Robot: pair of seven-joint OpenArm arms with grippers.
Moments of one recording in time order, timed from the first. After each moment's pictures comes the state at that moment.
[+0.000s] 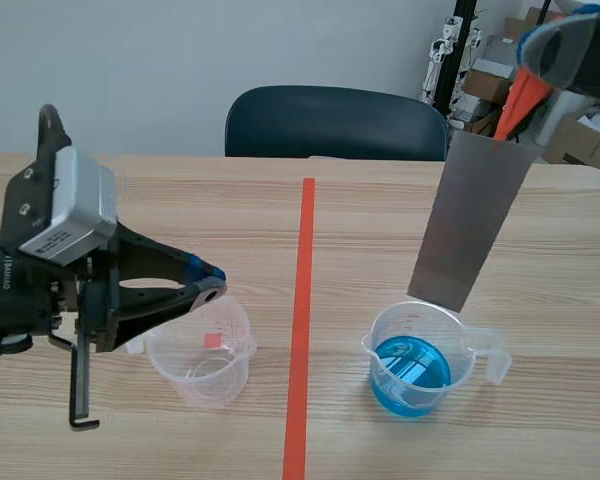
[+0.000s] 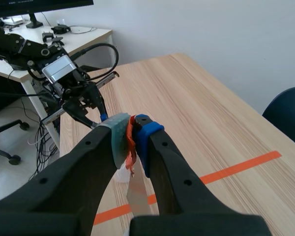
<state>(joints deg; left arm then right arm) 6.2 -51.4 28.2 101.6 -8.4 -35.3 -18.3 8.3 86.4 -37.0 106.4 54.8 44.9 33.9</state>
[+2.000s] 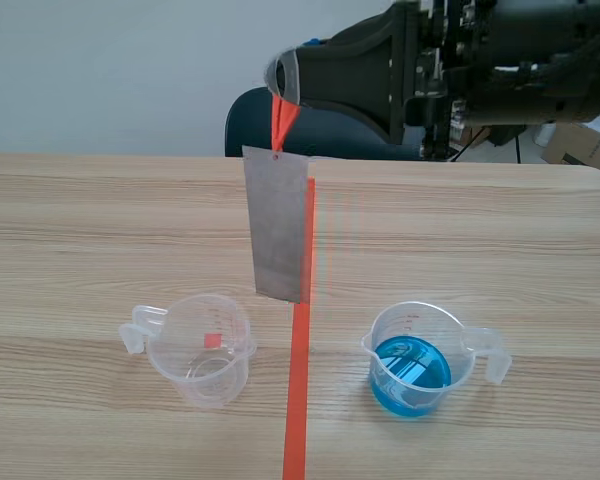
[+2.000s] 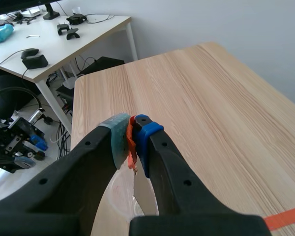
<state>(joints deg) 42.3 -27.0 -3.8 68.1 20.9 -20.6 -88.6 11.7 28.0 -14.6 106.4 65.3 45.1 -40.5</state>
